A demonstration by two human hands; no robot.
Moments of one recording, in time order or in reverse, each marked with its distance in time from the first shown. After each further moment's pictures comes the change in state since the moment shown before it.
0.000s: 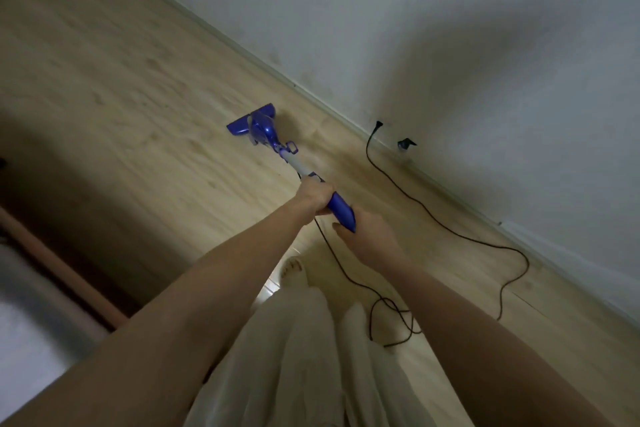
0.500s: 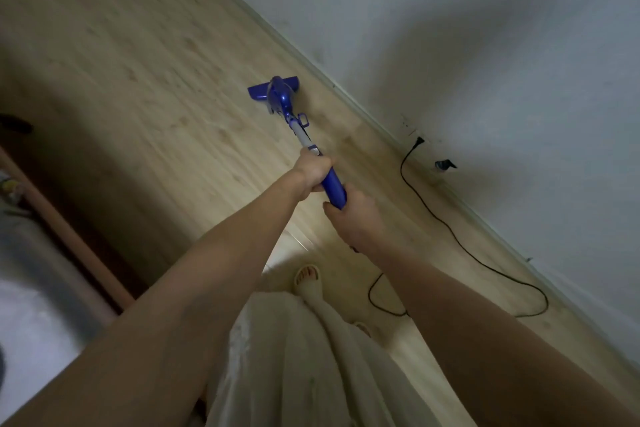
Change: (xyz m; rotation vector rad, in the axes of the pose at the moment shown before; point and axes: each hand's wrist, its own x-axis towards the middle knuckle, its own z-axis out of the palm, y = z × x) left_hand 0.065 0.055 -0.119 -0.076 0.018 0.051; right_hand 0.086 -0.121 0.036 0.162 -0.030 0.012
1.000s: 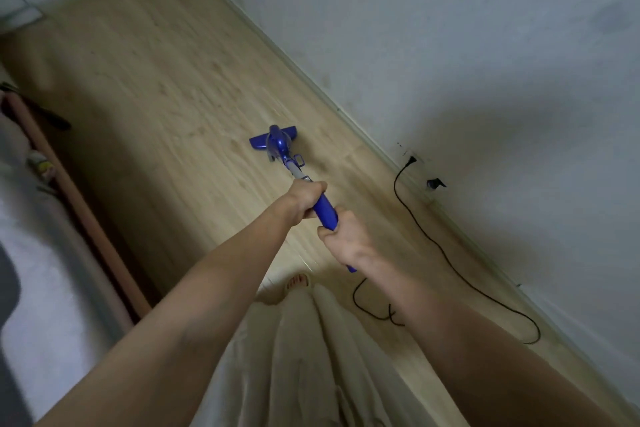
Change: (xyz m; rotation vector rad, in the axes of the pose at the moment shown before) left_hand -0.106 -0.053 0.035 -0.027 0.090 -0.017; right_hand -0.092 0.040 -0.019 -0.117 -0.083 -0.058
